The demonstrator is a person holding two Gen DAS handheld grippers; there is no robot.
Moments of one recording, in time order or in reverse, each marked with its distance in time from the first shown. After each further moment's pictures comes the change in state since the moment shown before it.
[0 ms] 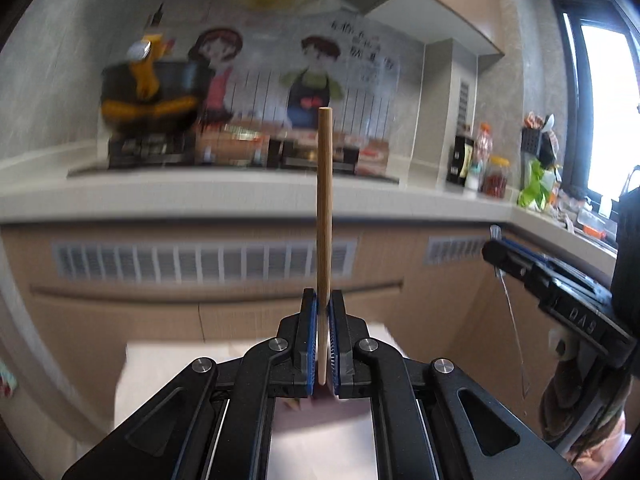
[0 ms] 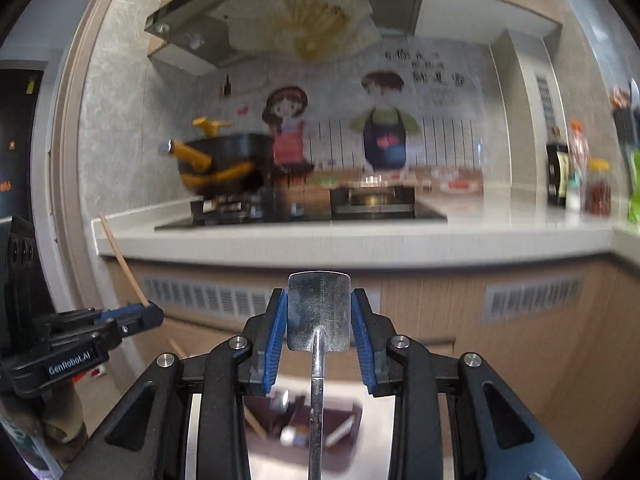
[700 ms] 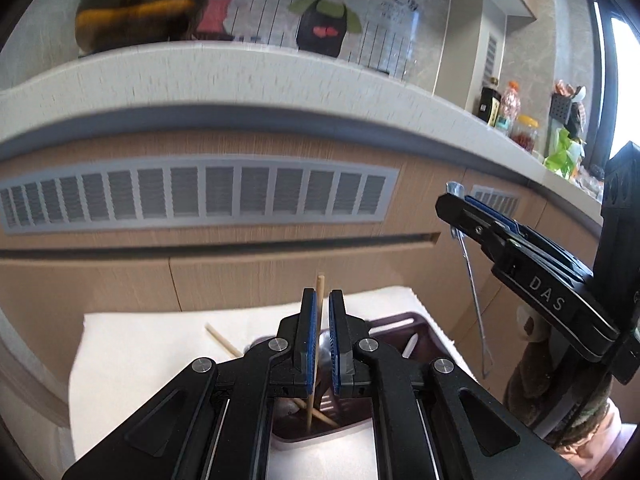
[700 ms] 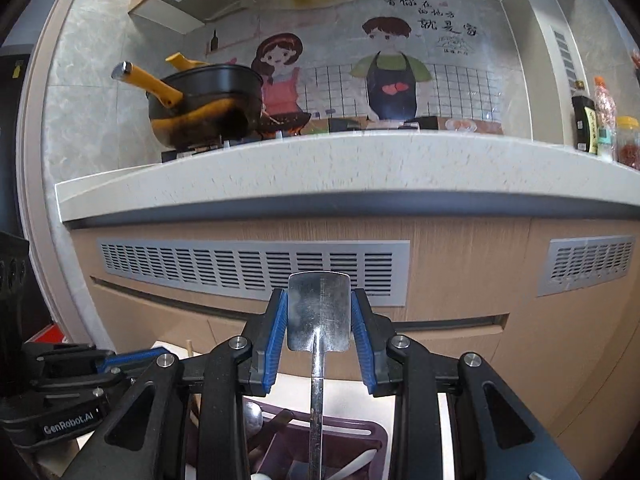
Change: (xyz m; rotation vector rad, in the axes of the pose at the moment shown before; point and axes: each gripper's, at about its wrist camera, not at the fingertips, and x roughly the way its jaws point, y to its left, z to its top) left arm 0.141 0.042 -0.058 -0.058 0.200 -0.024; right arm 0.142 -0.006 -0.085 0.021 0.096 -0.002
